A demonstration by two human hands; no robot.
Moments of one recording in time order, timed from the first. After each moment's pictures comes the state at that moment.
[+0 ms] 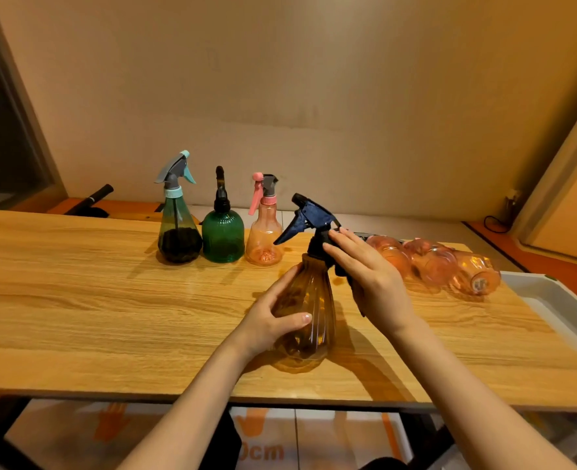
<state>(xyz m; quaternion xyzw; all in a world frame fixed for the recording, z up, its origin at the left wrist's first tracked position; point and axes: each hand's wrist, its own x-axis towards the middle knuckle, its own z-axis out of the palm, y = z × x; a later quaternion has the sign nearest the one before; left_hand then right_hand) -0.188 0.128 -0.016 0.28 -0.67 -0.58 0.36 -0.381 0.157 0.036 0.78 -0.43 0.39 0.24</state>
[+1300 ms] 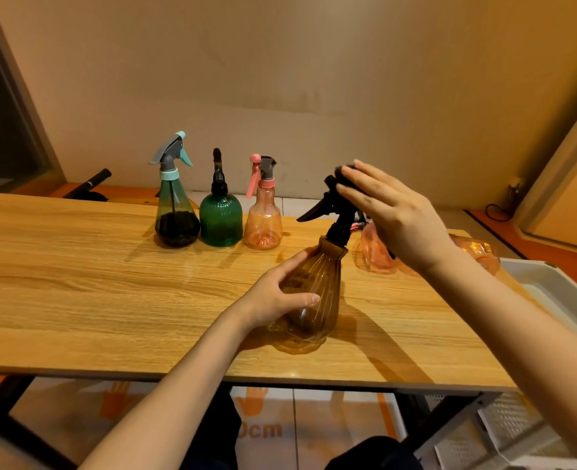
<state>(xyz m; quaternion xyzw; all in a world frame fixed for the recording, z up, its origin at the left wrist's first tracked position) -0.197 0.118 -0.003 0.30 -0.72 -0.56 0.30 -0.406 0.157 0.110 0.82 -0.41 0.24 0.32</state>
